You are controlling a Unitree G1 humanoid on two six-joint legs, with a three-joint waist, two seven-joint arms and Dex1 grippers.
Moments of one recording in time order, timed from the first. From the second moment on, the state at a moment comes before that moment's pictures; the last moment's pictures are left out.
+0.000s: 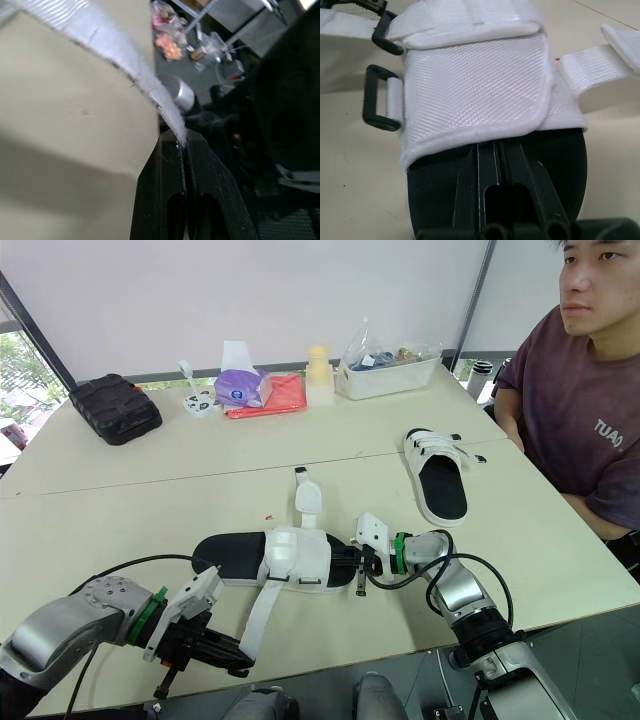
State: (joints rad) left arm -0.05 0.92 -0.21 -0.42 -0.62 0.74 -1.29; right arm -0.41 -0.47 0.30 0.25 0.18 0.00 1.13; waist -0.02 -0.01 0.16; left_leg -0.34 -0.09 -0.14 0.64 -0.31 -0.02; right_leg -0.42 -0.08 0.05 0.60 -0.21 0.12
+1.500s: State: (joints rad) left arm -0.73 0.51 0.08 0.24 -0.86 0.93 -0.99; right arm -0.44 -0.46 0.32 0.29 0.17 -0.03 1.13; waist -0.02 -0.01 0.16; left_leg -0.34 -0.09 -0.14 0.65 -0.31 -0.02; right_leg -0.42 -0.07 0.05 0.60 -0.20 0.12
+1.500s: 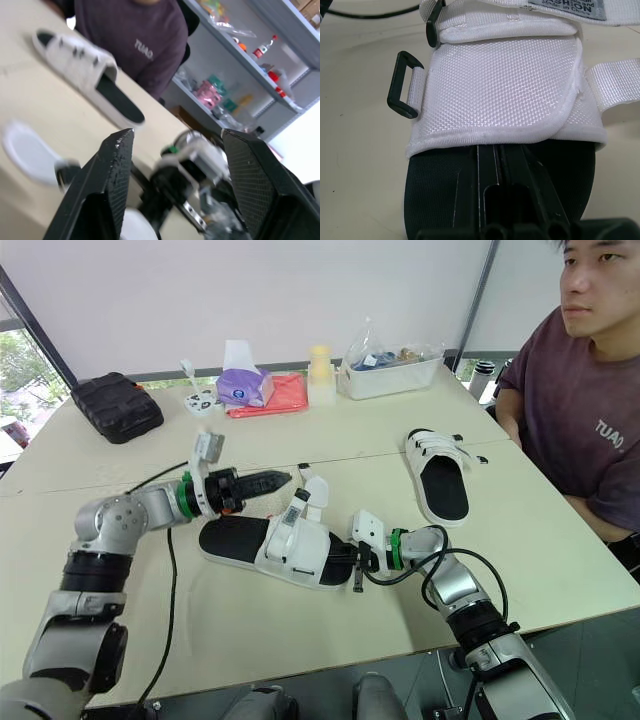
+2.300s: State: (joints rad) left arm -0.94 0.39 -0.14 0.81 -0.35 0.49 -1.33; right arm -0.44 -0.46 0.32 0.29 0.17 -0.03 1.12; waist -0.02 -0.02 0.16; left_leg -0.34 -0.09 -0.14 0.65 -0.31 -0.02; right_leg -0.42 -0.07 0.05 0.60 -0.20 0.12
